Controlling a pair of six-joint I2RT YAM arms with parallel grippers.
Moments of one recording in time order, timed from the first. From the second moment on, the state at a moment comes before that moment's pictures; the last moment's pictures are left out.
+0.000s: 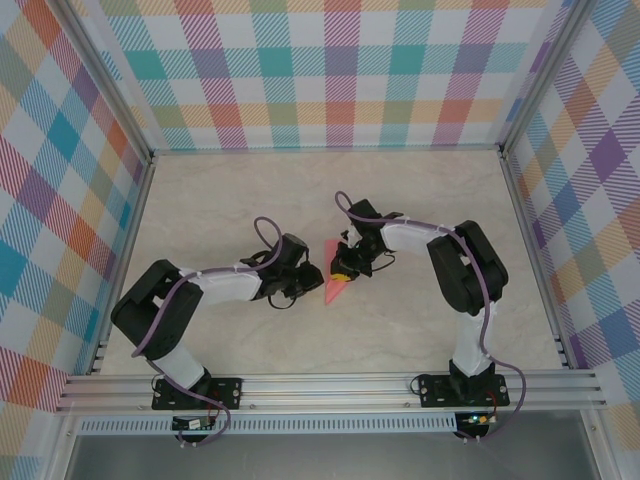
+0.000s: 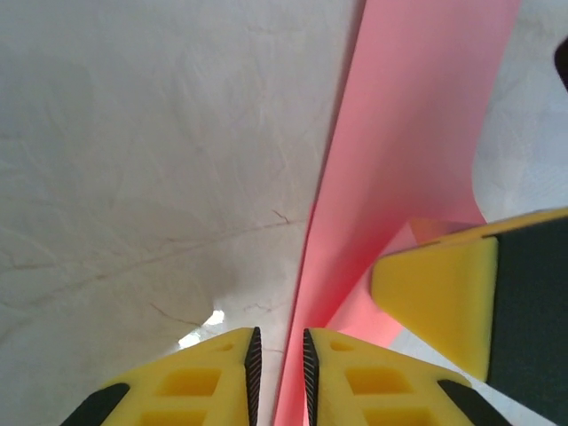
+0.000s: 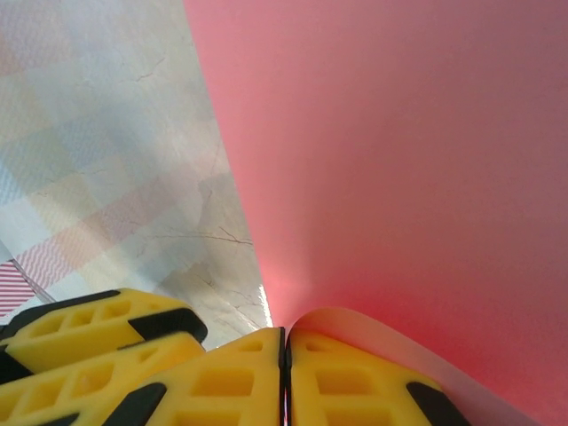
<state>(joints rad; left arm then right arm) -0.70 1.63 0.76 -0.04 0.21 -1.06 0.57 1.96 1.23 -0.57 -0.61 0.71</state>
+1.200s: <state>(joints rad) -0.78 1.61 0.72 0.08 0.24 -1.13 0.57 2.00 1.24 -0.57 -0.62 0.68</state>
